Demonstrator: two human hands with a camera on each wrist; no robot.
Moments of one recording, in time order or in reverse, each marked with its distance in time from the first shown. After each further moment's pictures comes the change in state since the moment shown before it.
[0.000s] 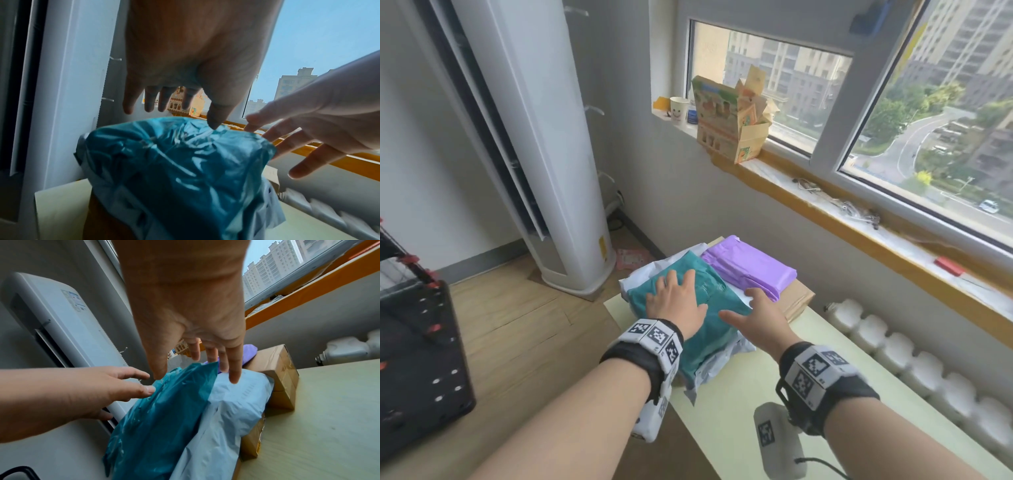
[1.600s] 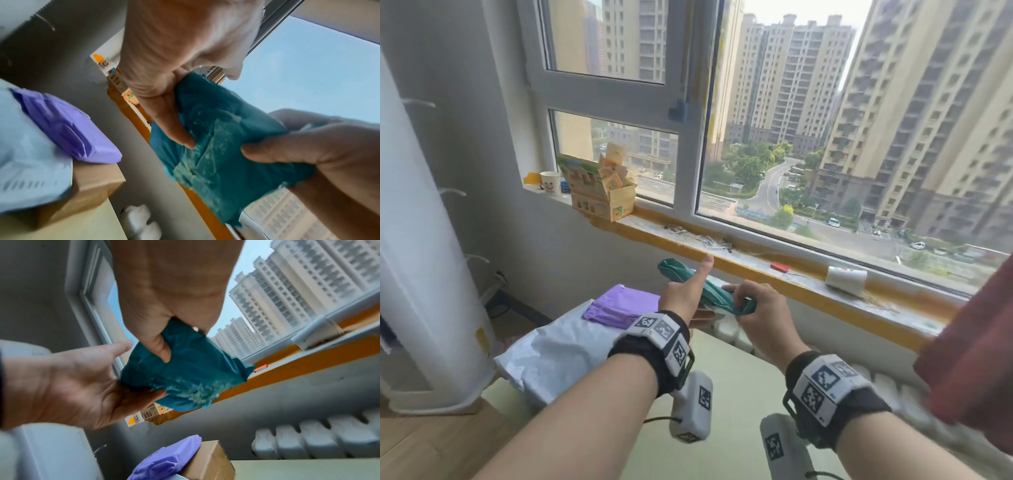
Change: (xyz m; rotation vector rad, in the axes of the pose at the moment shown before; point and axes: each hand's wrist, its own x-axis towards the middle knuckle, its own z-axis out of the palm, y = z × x) left_hand -0.045 0.199 -0.052 -1.187 -0.350 -0.089; right_hand -0.112 0.080 -0.143 0.149 0.631 -0.227
